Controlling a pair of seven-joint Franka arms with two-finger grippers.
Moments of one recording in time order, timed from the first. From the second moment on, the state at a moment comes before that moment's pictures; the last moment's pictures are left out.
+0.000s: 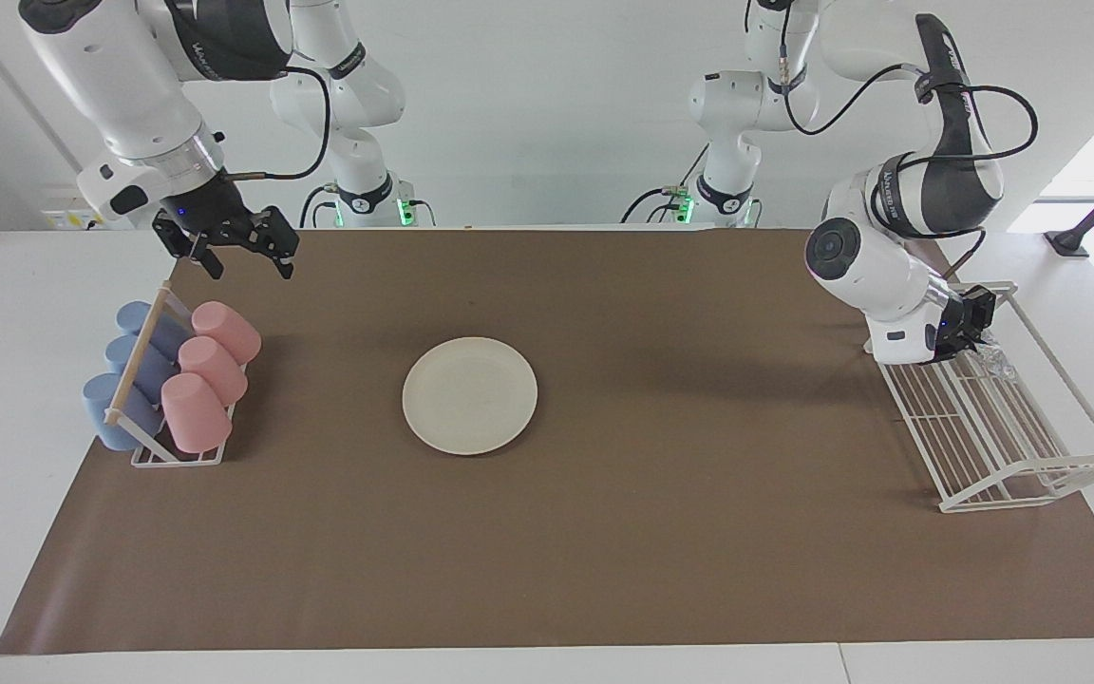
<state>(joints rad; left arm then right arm) -0.15 0.16 0.02 -1.91 1.04 1.84 -0.83 0.00 -0.05 -0.05 -1.70 0.06 1.64 0.04</state>
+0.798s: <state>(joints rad) -0.14 0.16 0.02 -1.91 1.04 1.87 -0.87 -0.01 -0.05 -0.05 -1.70 0.06 1.64 0.03</state>
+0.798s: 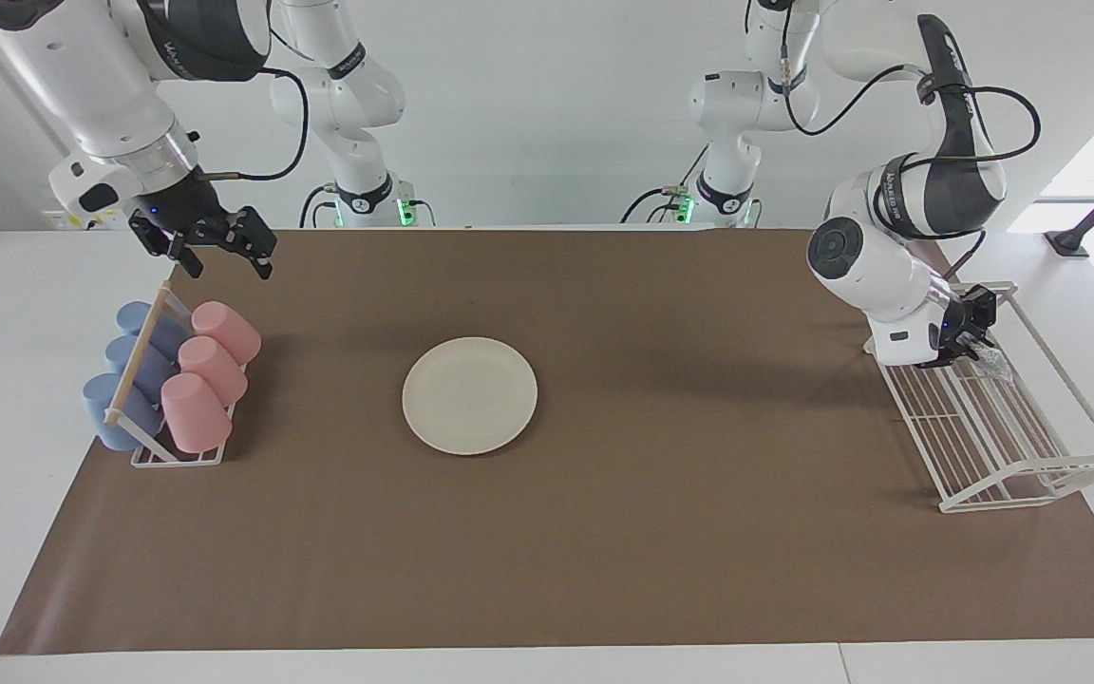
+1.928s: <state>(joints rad) -0.14 0.17 0.02 -1.84 0.80 1.93 -1.04 -0.01 -0.05 -0.04 -1.69 0.06 1.64 0.03</state>
